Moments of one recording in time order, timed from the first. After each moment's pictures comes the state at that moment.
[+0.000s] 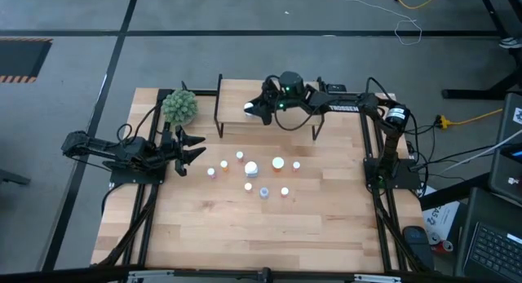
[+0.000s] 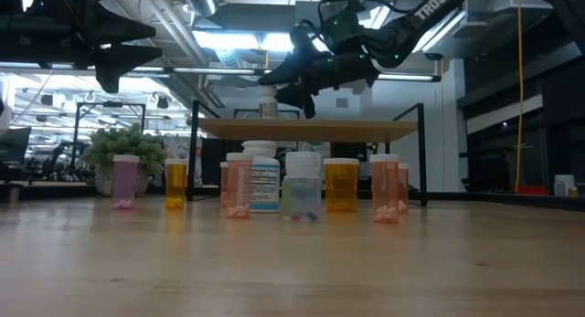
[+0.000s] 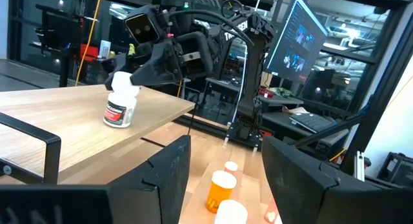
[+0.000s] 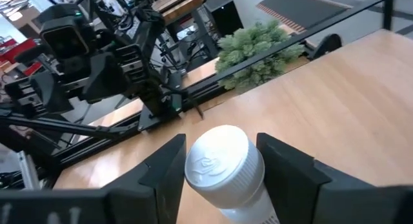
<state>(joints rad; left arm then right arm) -0.17 0.11 0.01 0.37 -0.47 -0.18 -0.47 1.89 1.29 0.32 -0.49 0.34</state>
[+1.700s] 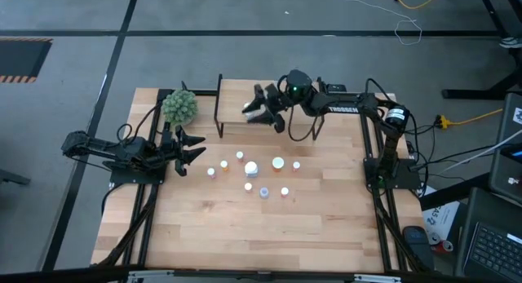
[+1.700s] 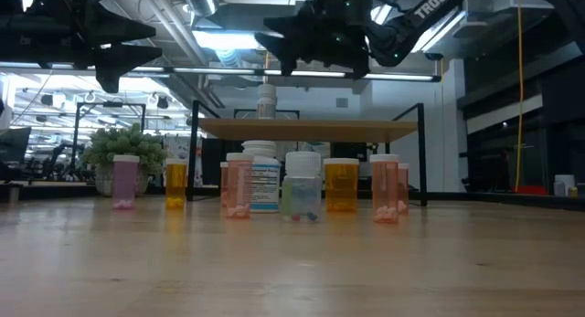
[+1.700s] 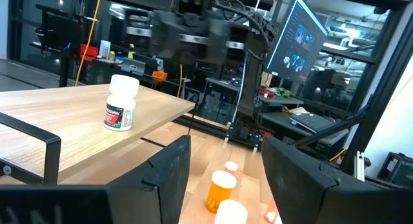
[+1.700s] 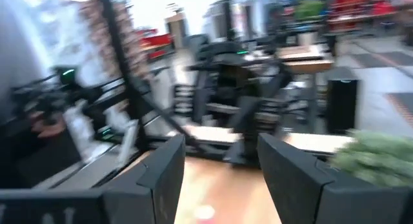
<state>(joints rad) -0.17 0.11 0.01 0.37 -0.47 -0.18 -0.43 1.89 1.29 0.67 -0.95 0.17</state>
